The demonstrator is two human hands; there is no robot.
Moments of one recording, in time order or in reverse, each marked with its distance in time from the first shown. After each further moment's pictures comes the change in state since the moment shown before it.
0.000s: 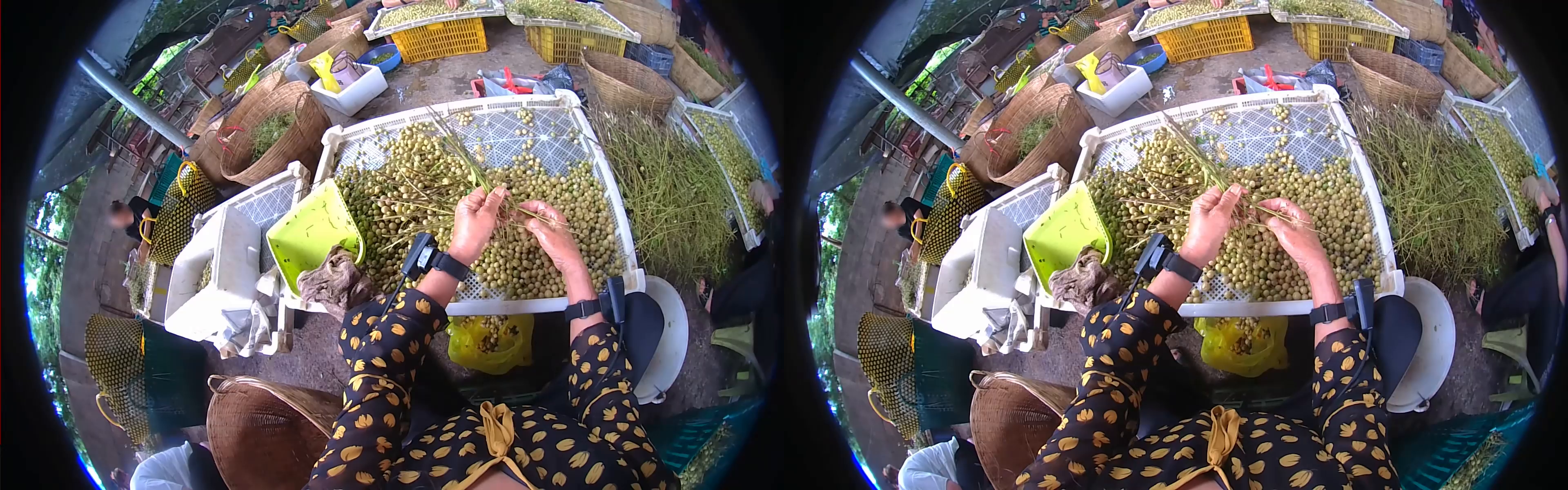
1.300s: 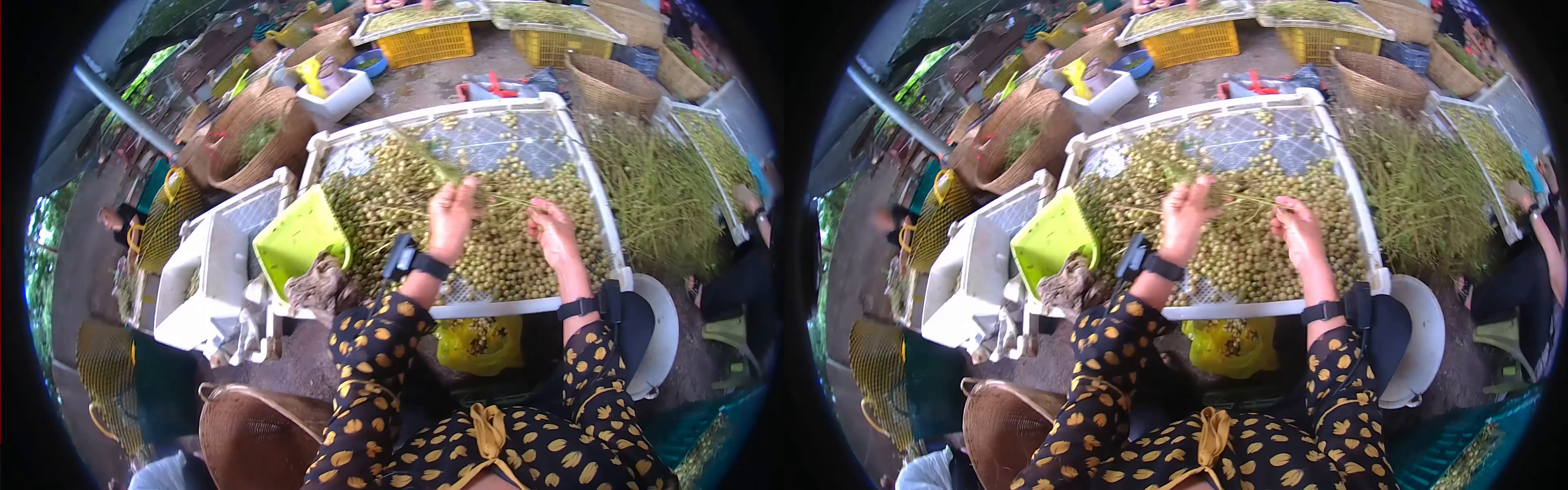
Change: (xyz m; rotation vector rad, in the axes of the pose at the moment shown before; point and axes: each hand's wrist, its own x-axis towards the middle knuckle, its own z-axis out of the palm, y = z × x) left_hand -0.001 0.016 -0.003 -0.231 0.041 0.110; right_hand 0.012 0.031 -0.026 0.312 0.279 0.090
